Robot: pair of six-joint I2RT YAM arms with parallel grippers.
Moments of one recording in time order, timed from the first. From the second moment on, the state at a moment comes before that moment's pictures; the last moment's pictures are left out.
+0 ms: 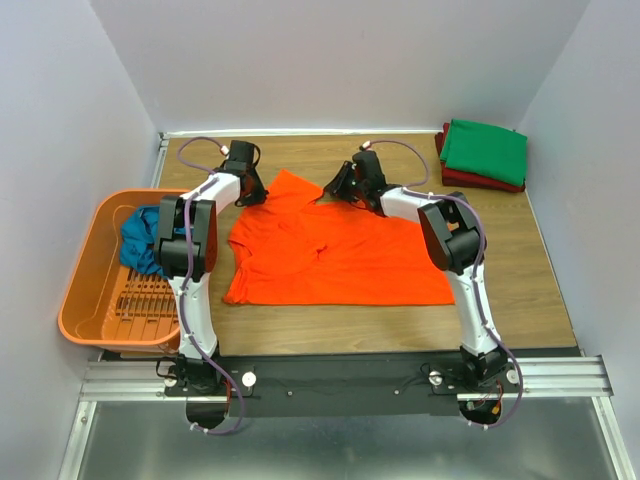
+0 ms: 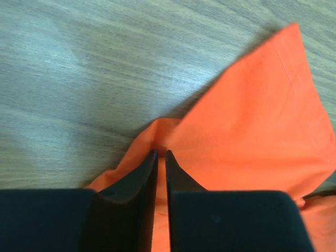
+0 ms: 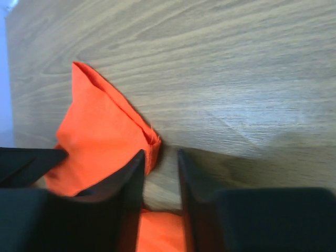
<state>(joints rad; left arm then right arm) -0.13 2.10 1.50 -0.34 -0.01 -0.55 0.48 2.35 1.63 0.18 -0.11 0.80</state>
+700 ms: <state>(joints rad) -0.16 1.96 1.56 -0.03 -0.03 -0.27 0.39 2.01 1.41 0.20 -0.13 0.68</state>
